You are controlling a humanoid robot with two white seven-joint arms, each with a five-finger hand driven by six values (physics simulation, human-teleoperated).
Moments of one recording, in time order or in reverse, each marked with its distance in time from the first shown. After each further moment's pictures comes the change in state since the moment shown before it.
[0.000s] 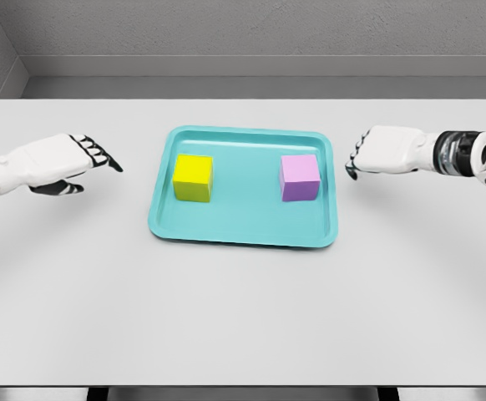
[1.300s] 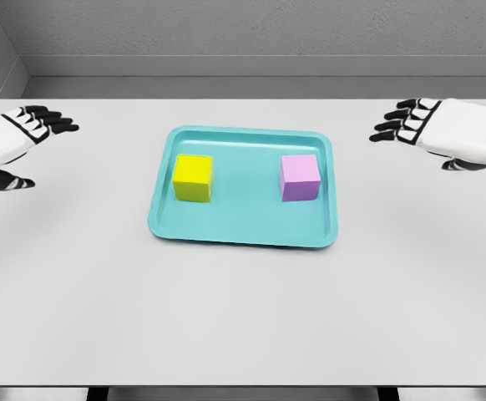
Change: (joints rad) left arm 0.230 0.127 0.242 -0.091 0.110 0.001 0.186; right arm 0.101 -0.353 -0.095 -0.194 -0.344 0.001 -0.240
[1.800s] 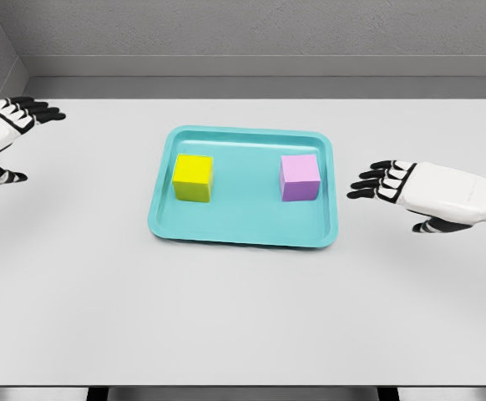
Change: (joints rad) left arm 0.003 0.027 0.002 0.020 0.082 0.000 0.027; right arm 0.244 -0.061 0.006 -0.104 -0.180 0.000 -0.145
